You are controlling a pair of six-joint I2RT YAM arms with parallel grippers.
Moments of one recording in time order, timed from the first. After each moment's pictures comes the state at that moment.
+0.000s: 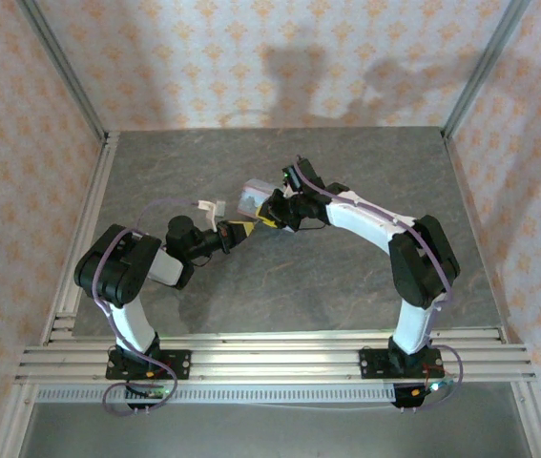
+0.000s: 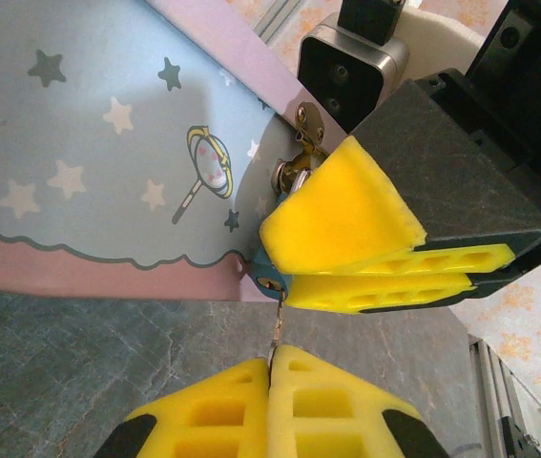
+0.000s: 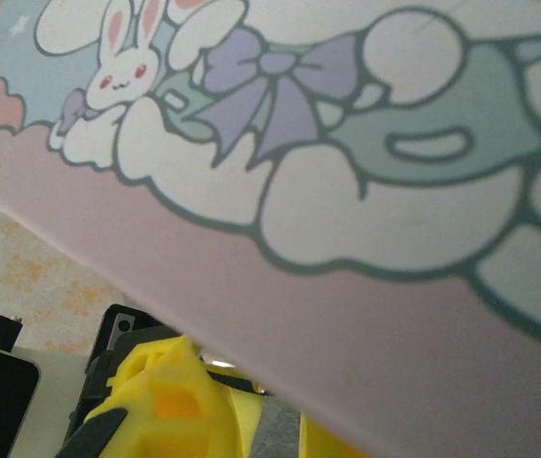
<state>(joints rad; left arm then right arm) -0.27 1.78 0.44 1.21 0.73 -0.62 0.61 1.81 1.34 -0.40 -0.45 1.06</state>
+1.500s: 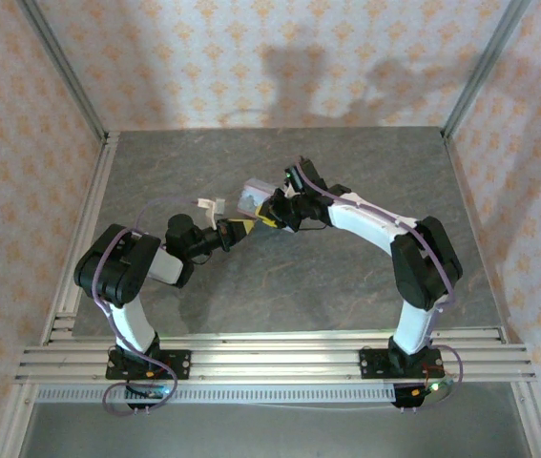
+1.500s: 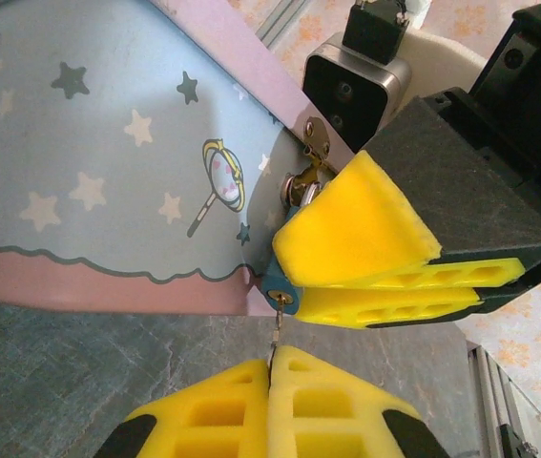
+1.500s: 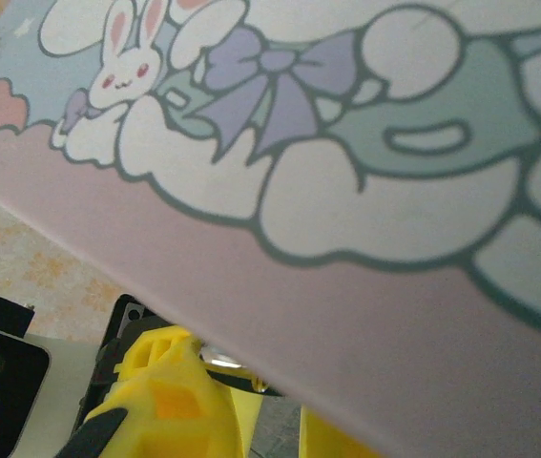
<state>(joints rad) -0.26 1.78 0.45 1.21 0.73 -0.63 0.61 1.80 1.31 -0.35 -0.48 1.09</state>
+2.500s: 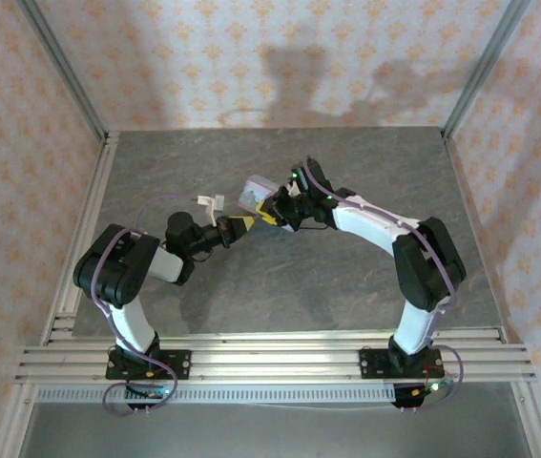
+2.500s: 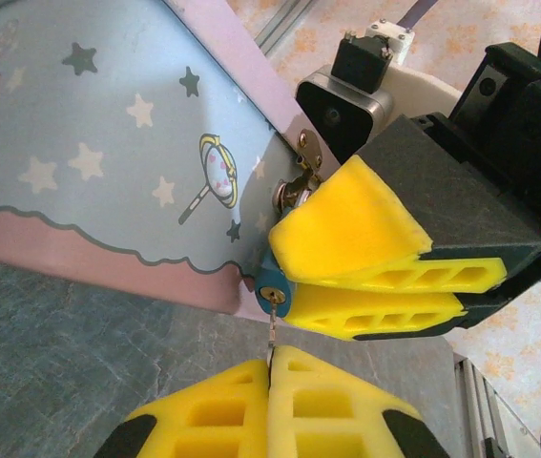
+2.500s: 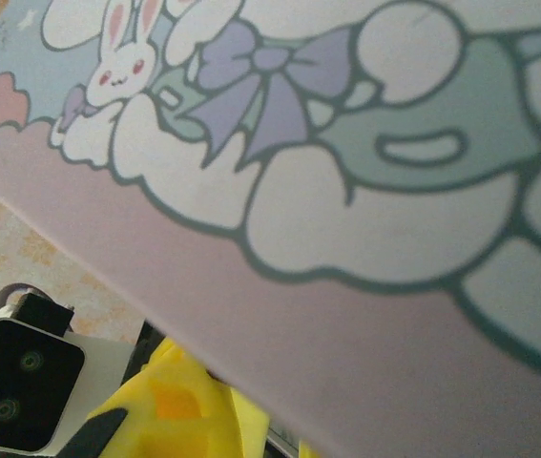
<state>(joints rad) -0.26 1.77 0.47 1.20 0.73 -0.67 0.58 1.78 1.25 -0.22 -0.54 1.19</state>
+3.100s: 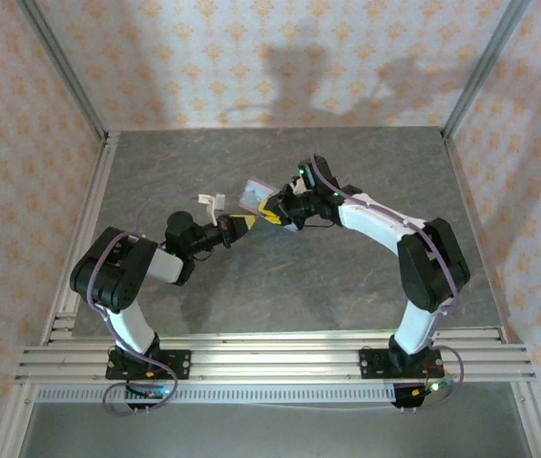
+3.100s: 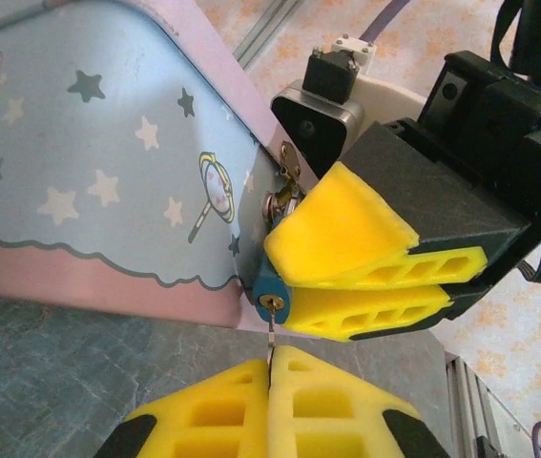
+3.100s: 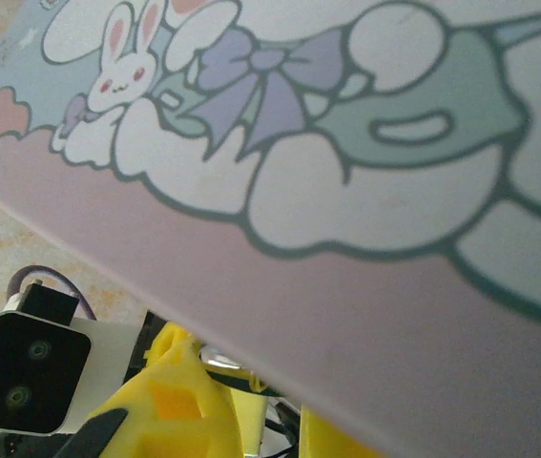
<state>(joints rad) -0.28 1.74 0.47 1.20 0.73 -0.67 0.54 1.76 1.25 -0.26 -0.65 1.18</state>
